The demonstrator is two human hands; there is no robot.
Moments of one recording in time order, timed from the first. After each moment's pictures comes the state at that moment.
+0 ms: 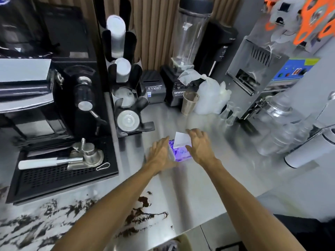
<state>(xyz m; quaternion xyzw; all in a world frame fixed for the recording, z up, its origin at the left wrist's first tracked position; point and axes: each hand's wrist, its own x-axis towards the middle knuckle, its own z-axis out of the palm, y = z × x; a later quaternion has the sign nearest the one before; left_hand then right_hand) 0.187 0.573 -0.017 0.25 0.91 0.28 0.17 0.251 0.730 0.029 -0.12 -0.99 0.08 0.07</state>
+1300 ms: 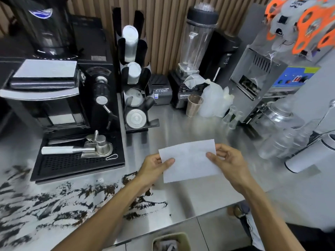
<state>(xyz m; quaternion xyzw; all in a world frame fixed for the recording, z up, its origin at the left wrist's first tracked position) 0.283 0.498 0.038 0.11 0.60 0.74 0.27 0.377 0.717 0.109 -0.15 -0.76 0.62 0.10</state>
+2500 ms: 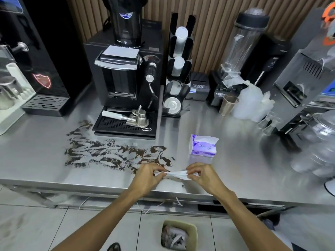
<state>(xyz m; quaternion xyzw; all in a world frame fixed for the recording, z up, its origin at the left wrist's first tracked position) 0.403 0.414 -0.011 0.12 0.89 0.44 0.04 0.401 0.665 -0.006 0.09 -0.91 0.39 -0.05</state>
